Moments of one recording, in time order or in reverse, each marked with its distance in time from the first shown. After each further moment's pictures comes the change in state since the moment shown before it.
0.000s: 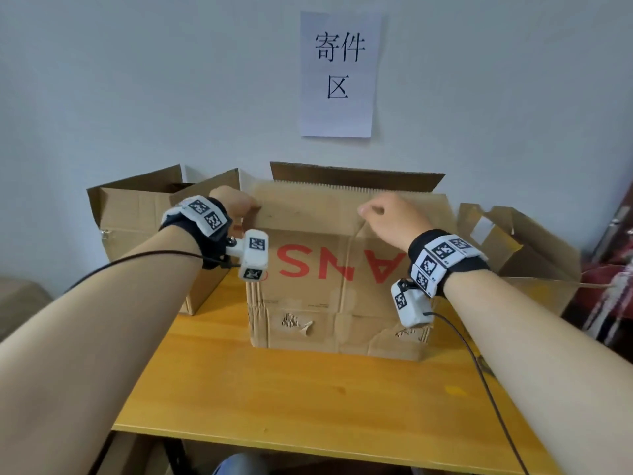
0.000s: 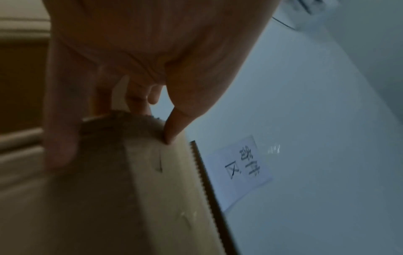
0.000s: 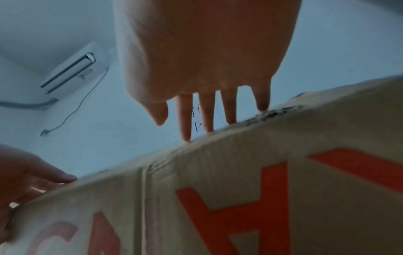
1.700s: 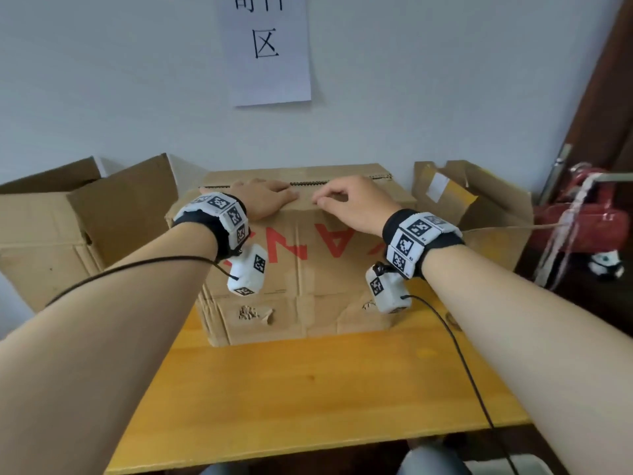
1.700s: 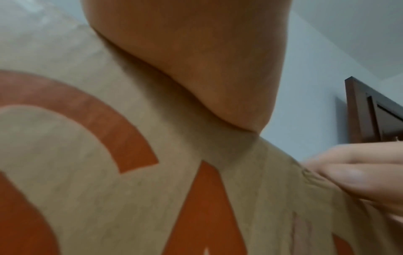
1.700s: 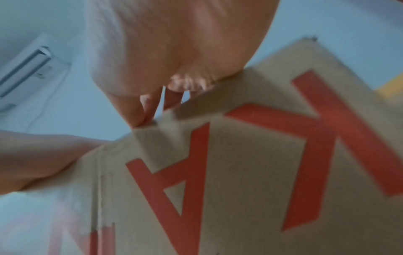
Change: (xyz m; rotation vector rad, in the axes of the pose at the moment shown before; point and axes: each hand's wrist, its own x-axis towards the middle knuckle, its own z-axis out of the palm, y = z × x) left_hand 0.003 0.018 0.139 1.083 -0.225 0.659; right_hand -0.009 0.045 0.012 0.163 0.018 -0.052
